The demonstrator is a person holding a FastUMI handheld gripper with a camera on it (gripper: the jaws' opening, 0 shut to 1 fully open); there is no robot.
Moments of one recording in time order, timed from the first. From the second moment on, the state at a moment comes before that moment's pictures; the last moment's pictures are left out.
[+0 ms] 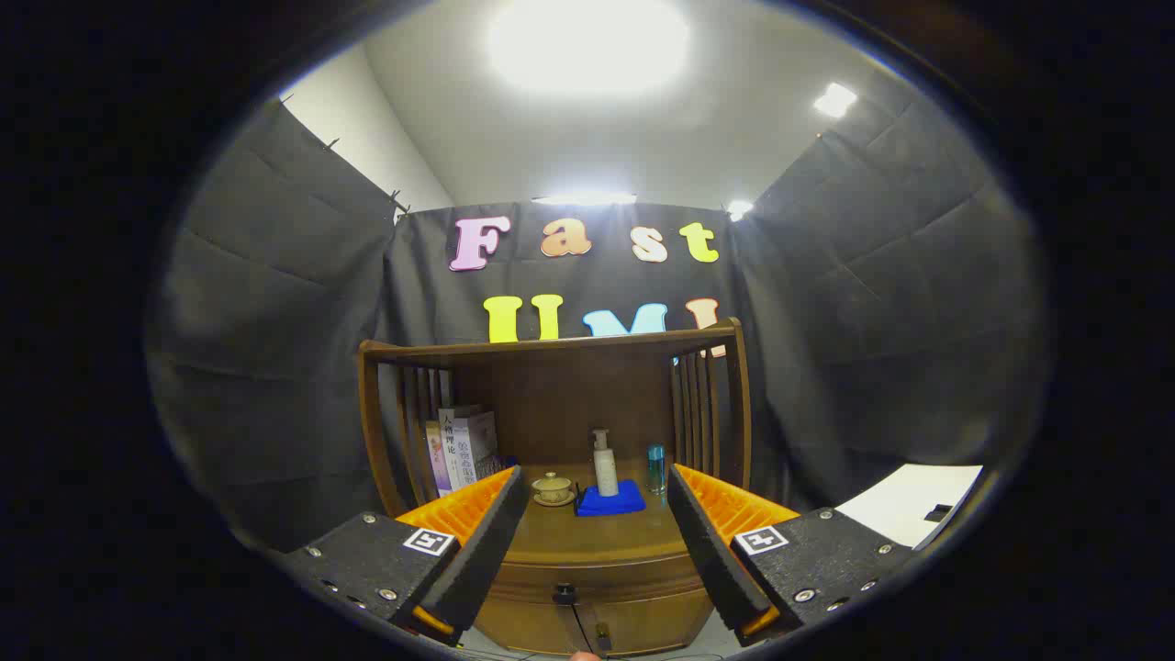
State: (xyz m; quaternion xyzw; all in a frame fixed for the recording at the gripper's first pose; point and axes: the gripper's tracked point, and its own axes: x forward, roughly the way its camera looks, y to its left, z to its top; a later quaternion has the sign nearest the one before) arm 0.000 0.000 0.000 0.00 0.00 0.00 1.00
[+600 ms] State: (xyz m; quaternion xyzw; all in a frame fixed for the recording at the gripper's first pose) arm 0.009 0.045 -0.059 -0.04 0.06 0.03 1.00
